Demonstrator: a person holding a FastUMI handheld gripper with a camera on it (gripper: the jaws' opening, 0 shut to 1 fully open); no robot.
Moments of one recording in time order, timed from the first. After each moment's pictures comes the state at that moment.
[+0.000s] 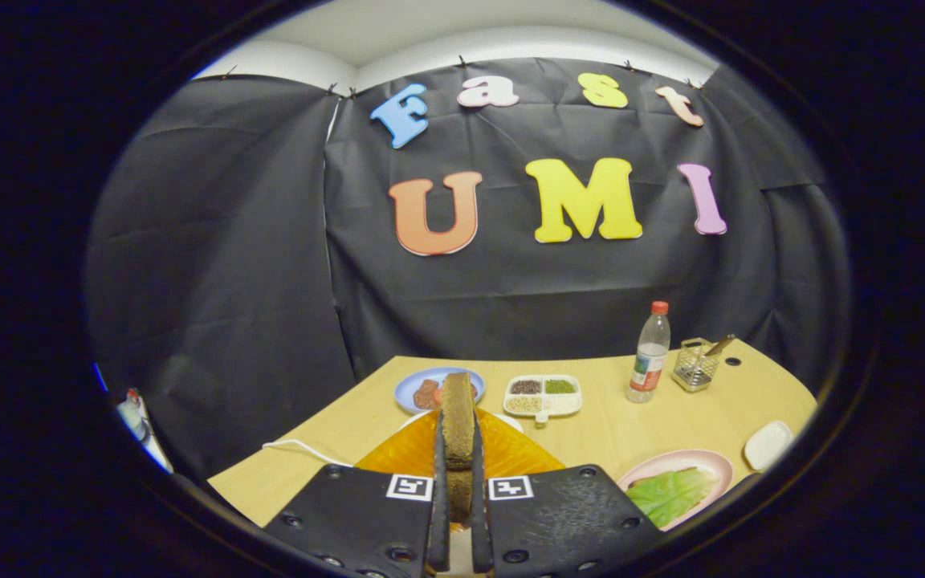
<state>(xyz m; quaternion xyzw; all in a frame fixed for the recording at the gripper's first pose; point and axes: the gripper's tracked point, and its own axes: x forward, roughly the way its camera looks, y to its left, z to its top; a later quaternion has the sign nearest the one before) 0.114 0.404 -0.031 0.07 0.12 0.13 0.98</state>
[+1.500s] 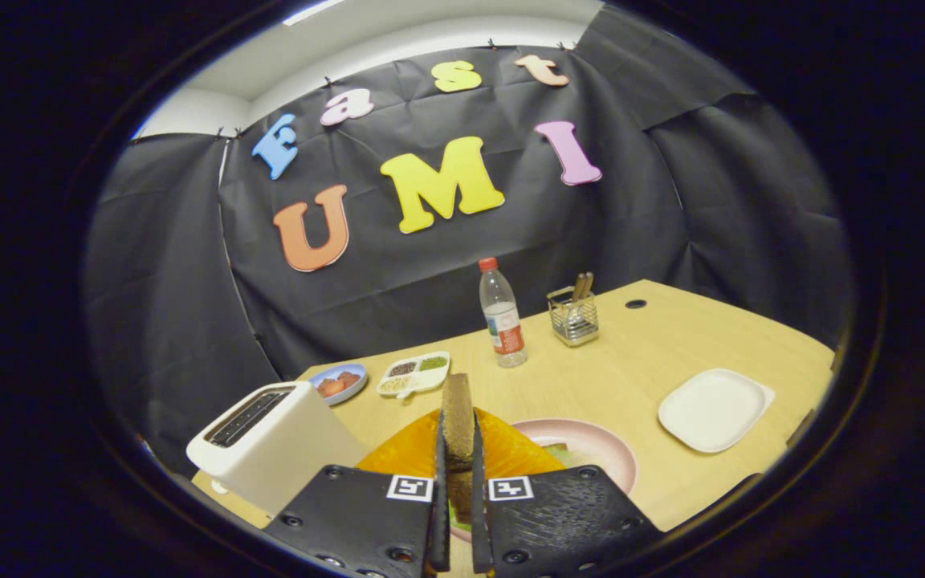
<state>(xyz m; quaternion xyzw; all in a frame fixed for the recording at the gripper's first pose) 0.104 0.192 -0.141 0.19 0.16 0.02 0.97</state>
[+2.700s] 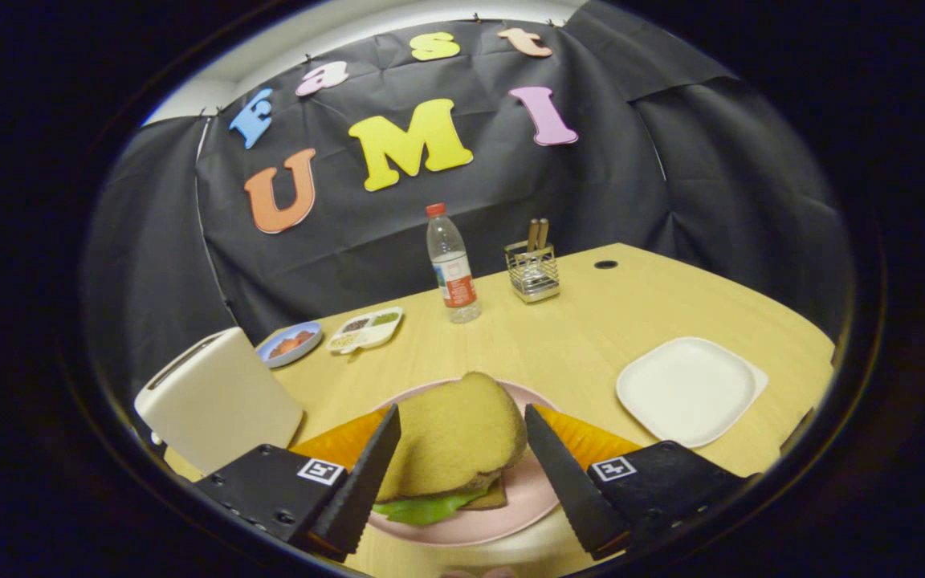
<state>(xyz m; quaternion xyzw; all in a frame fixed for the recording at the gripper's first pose) 0.101 0.126 -0.211 0.15 0.23 0.00 0.96</state>
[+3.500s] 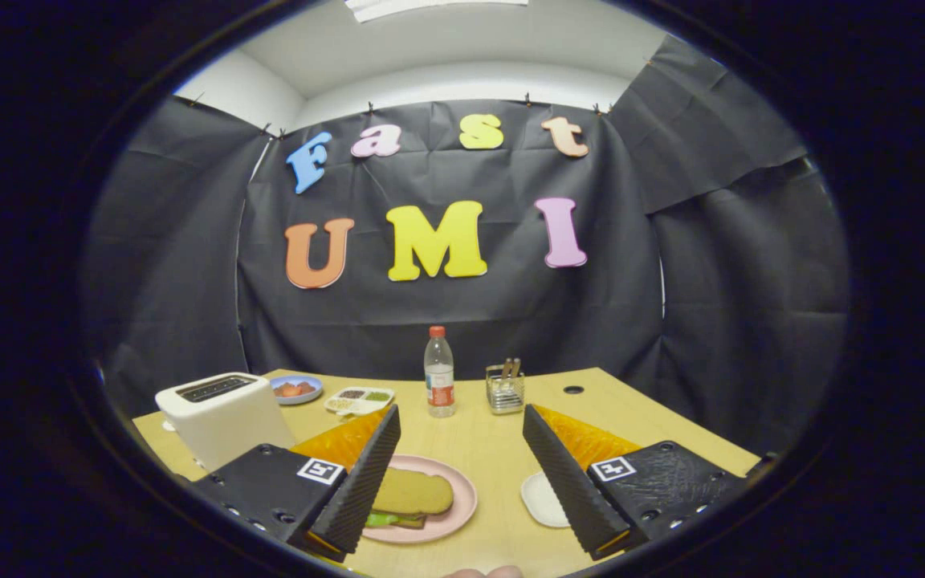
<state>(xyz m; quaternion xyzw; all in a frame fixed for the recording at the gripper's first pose) 0.041 0.044 -0.064 0.06 0.04 0.01 1.00</state>
